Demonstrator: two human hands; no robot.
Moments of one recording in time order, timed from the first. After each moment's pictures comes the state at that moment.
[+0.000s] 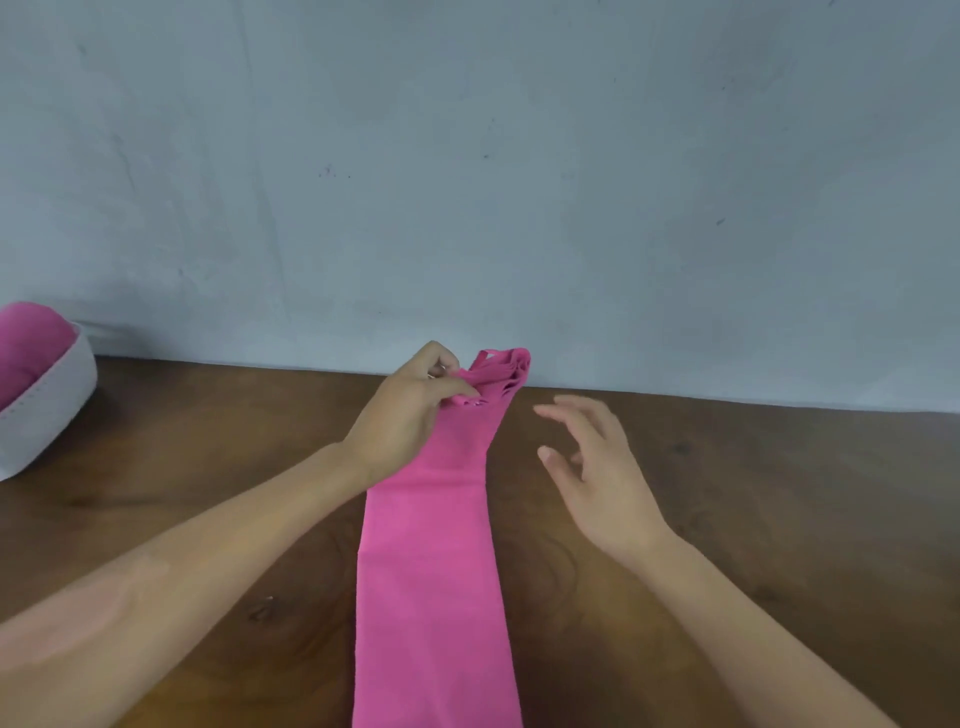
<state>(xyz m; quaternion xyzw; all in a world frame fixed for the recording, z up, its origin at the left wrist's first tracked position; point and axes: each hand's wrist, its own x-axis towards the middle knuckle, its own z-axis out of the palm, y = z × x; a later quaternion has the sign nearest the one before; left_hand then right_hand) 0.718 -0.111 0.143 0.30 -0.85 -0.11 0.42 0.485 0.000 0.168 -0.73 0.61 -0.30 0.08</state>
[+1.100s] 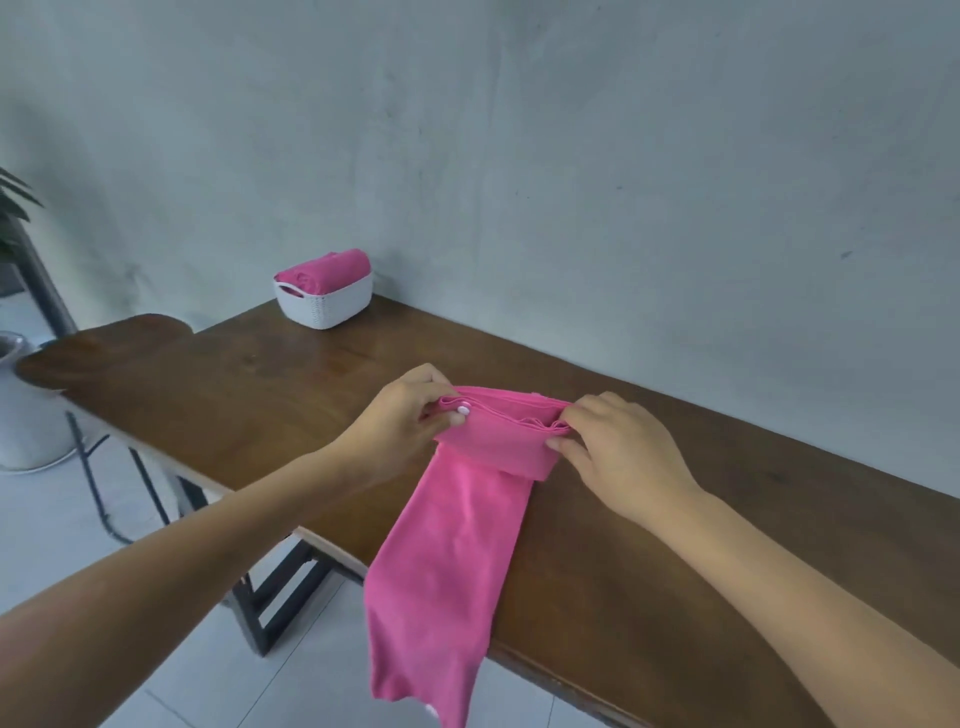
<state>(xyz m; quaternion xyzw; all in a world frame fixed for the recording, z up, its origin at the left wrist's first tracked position) 0.720 0.215 0.185 0.57 -0.70 -0.16 0.40 0.460 0.145 0.207 -0.91 0.38 -0.14 -0.11</state>
